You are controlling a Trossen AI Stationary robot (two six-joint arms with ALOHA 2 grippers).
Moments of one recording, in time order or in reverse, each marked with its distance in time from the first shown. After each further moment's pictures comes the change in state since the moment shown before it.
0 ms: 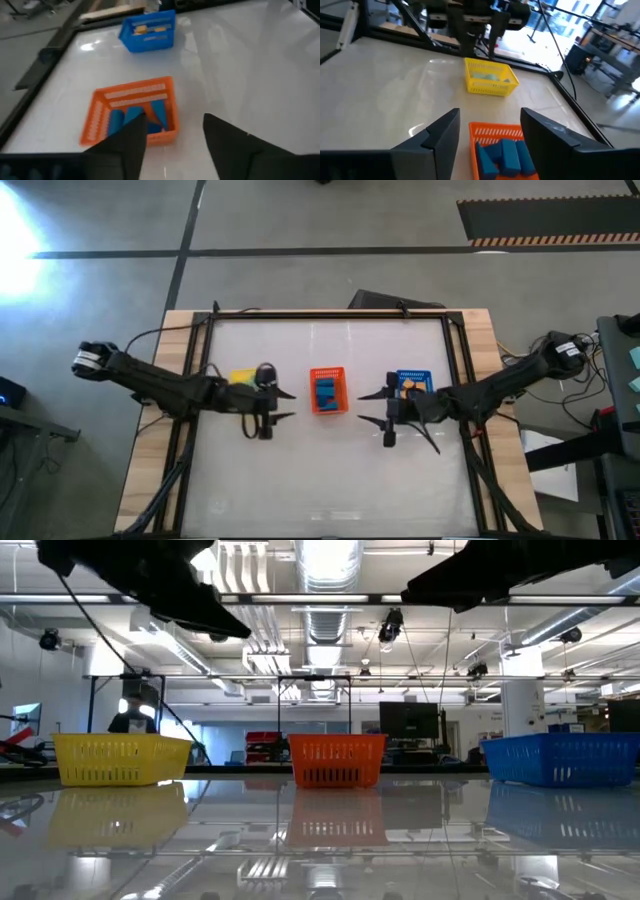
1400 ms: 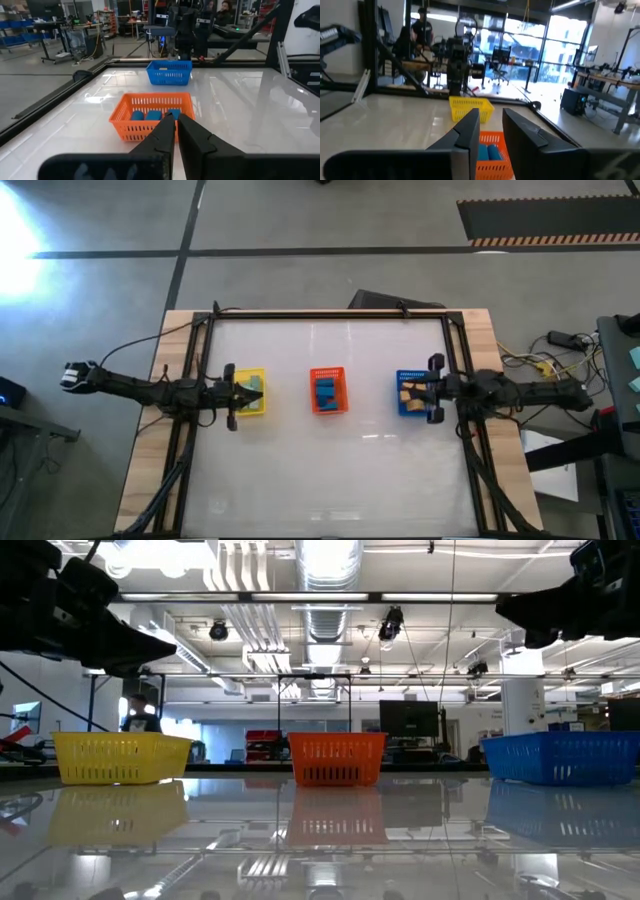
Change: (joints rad) left arm 0.056 -0.744 -0.640 0.307 0.009 -0.045; right arm -0.300 -1.053 -0.534 -0.152 -0.340 0.002
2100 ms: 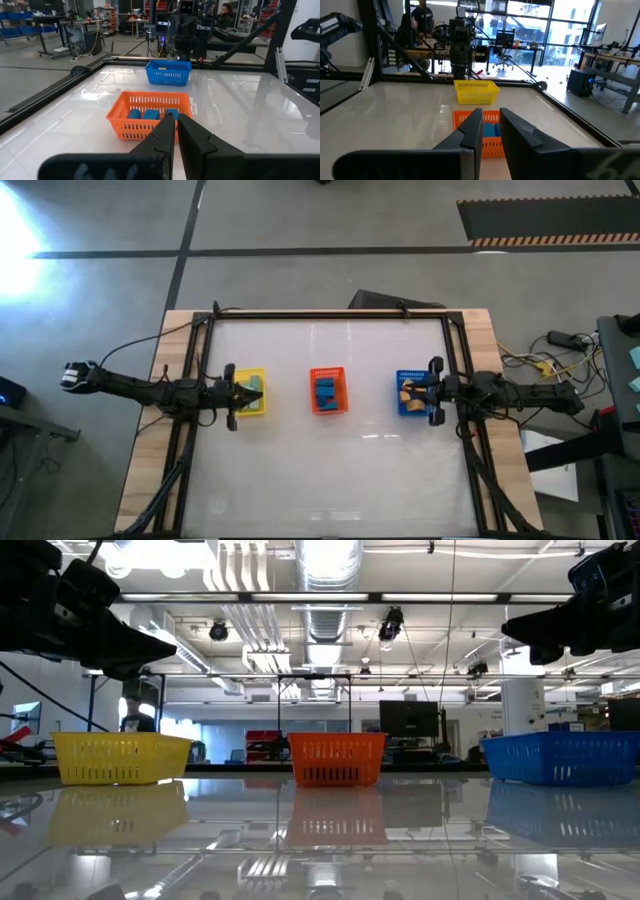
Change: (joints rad) left arm 0.000 0.003 -0.002 0.002 0.000 -0.049; right arm 0.000 -0.126 -0.015 -0.199 -0.002 0.067
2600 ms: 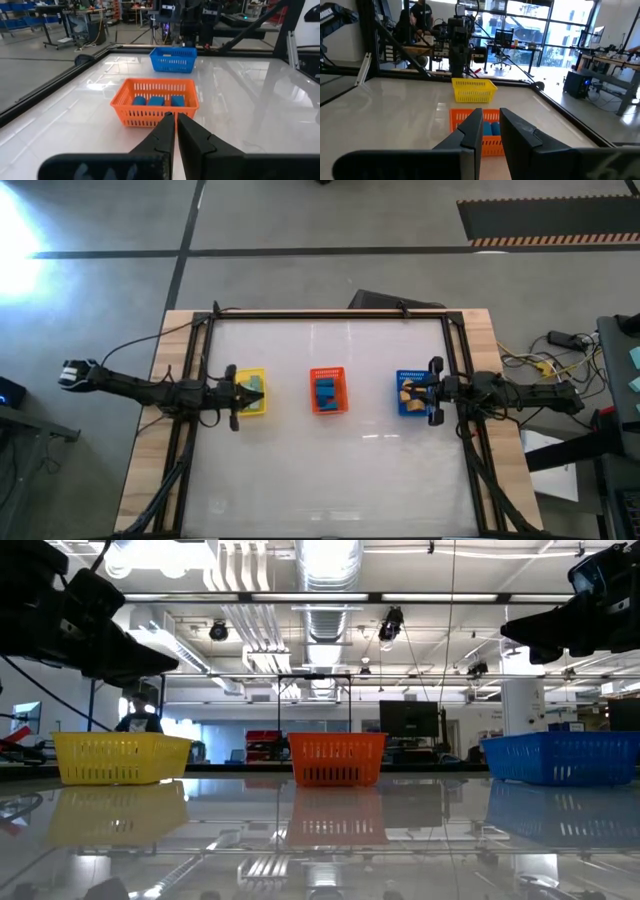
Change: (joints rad) left arm 0.000 0.061 -0.001 0.000 -0.024 0.001; right arm 0.000 0.014 0.000 -0.004 0.009 -0.029
